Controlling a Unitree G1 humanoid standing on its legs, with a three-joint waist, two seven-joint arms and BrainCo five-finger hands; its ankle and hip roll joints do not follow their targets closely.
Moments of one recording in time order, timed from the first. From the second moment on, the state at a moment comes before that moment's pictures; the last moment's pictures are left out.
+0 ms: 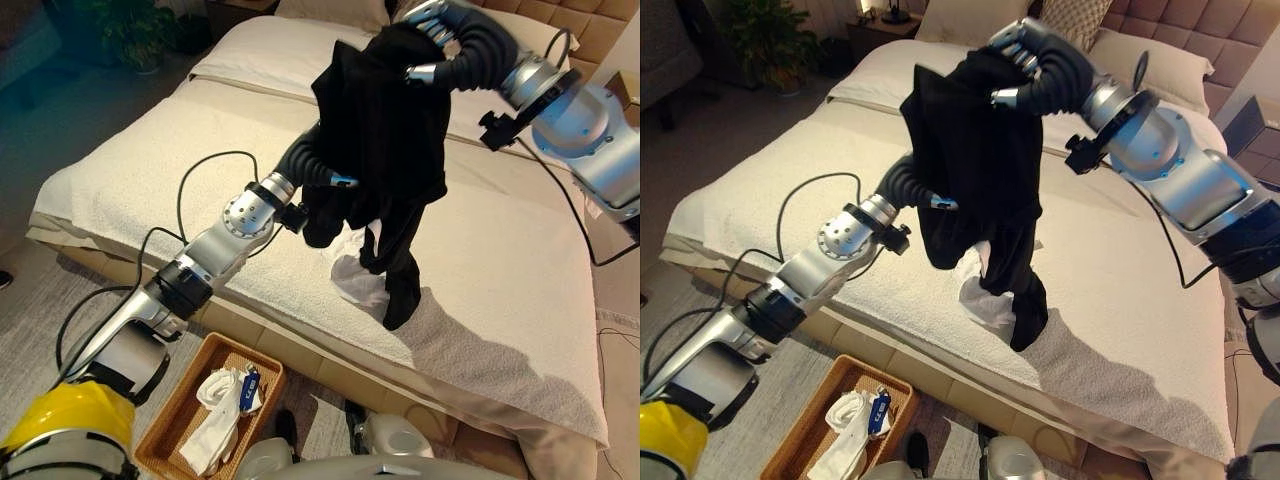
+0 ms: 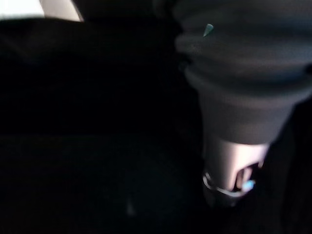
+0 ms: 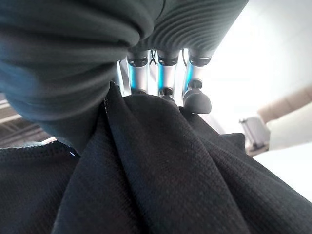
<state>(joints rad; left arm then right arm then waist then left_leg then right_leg) -0.90 0.61 -0.77 0.22 -0.59 -0.16 0.04 -1.20 -1.09 0.81 0.08 0.43 -0.16 0.01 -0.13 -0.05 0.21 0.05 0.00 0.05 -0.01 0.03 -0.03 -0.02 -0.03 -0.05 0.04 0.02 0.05</state>
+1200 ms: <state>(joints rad) -0.29 0.45 -0.48 0.06 -1.09 -0.05 -0.05 -0.29 -0.71 0.03 0.14 0.48 -0.16 -0.15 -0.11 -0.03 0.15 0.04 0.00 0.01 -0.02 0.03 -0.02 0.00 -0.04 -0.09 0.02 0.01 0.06</state>
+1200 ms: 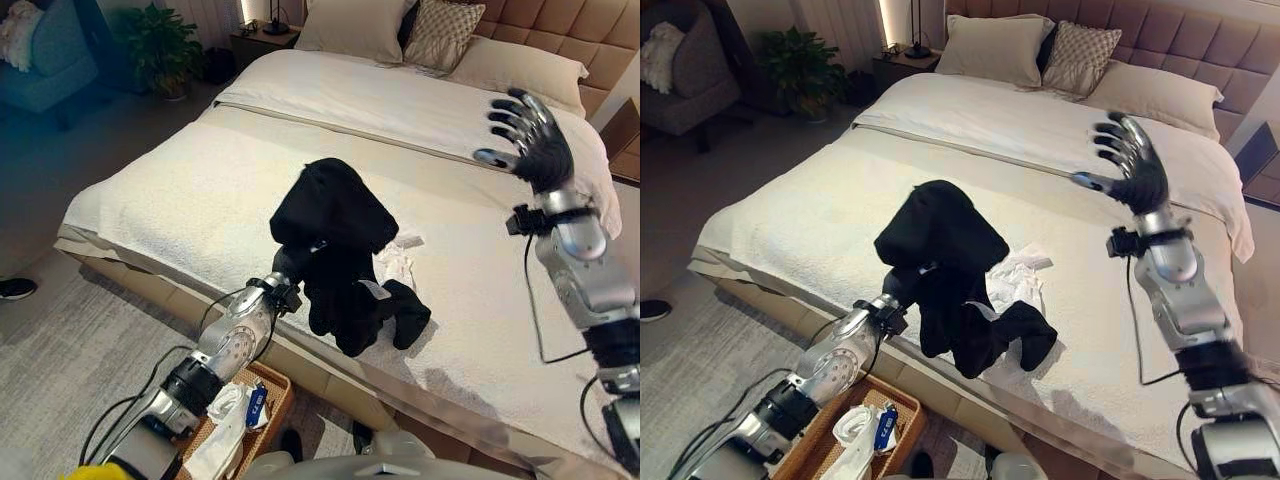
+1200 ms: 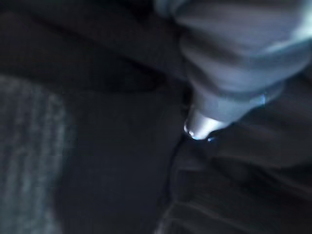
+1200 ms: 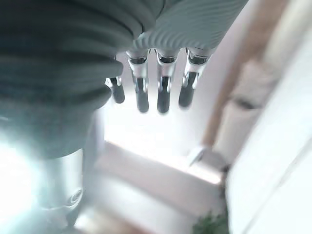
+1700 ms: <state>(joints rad) -0.26 0.46 -0.11 -0.28 -1.15 -0.22 -0.02 0.07 -0.42 -0.08 0.59 0.13 -0.09 -0.19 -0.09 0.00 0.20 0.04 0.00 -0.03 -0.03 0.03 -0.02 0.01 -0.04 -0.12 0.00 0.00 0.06</state>
